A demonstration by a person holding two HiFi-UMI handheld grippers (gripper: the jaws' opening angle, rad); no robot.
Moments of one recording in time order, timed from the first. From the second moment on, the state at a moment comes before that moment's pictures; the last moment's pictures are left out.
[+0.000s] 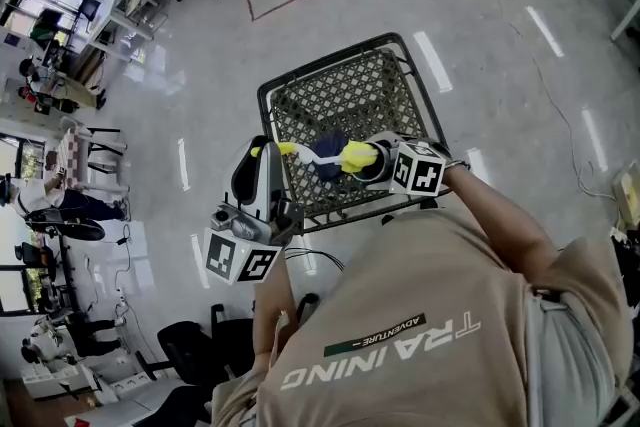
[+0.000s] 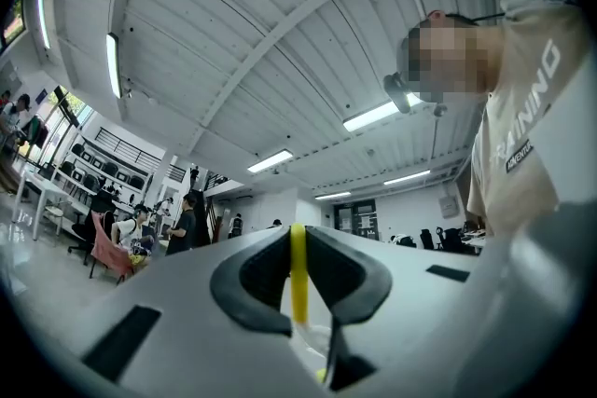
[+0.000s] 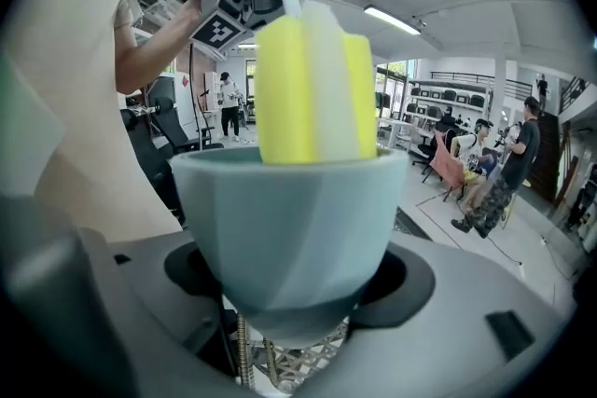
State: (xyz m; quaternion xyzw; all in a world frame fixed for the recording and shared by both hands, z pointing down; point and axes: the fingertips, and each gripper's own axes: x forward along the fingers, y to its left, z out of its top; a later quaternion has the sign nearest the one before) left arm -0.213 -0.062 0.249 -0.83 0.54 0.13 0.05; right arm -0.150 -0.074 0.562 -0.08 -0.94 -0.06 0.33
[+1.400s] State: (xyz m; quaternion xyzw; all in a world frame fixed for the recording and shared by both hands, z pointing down) left arm -0.174 -0.096 0.286 -0.87 0.47 0.14 -0.04; right arm -0.134 -0.050 0.580 -0.07 -0.93 -0.06 0.35
